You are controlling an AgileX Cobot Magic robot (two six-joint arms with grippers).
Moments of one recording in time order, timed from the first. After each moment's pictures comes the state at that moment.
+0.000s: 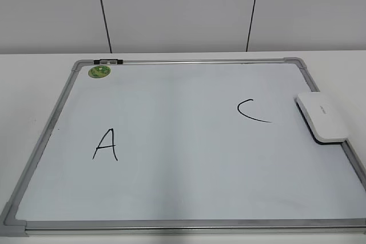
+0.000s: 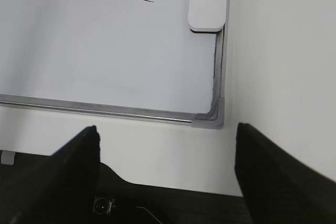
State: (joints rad) left arm -0.10 0.64 -0.94 -0.21 1.26 0.08; right arm 0.00 0.51 -0.87 0.15 1.26 -0.14
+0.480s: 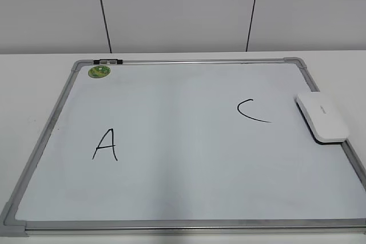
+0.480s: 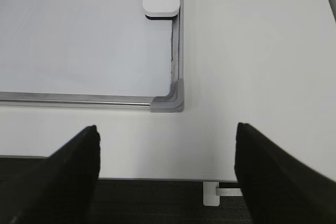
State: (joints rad) left arm -0.10 0.34 -0.59 -0.18 1.26 0.07; right arm 0.00 0.11 -0.61 0.00 1.27 -0.08
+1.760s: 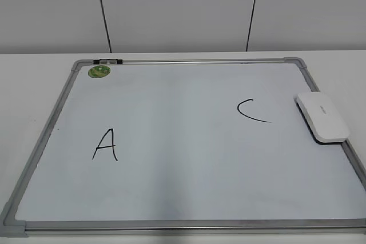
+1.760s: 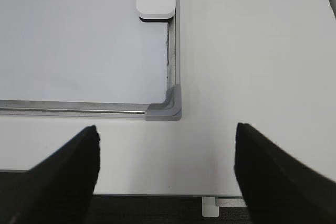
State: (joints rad) left arm -0.10 0.29 -0.52 -0.09 1.10 0.06; right arm 0.00 0.08 -0.50 -0.01 1.16 -0.07
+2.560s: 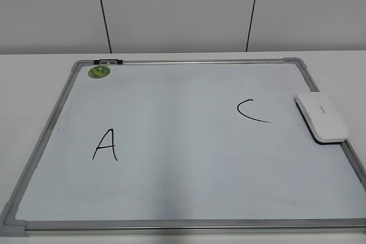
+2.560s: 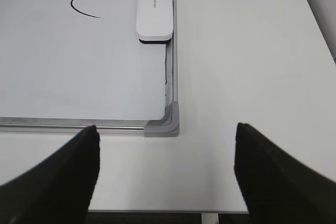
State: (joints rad) left arm 0.03 0.02 -0.52 -0.09 1.10 0.06; right arm 0.00 -0.01 -0.50 -0.01 1.15 -0.07
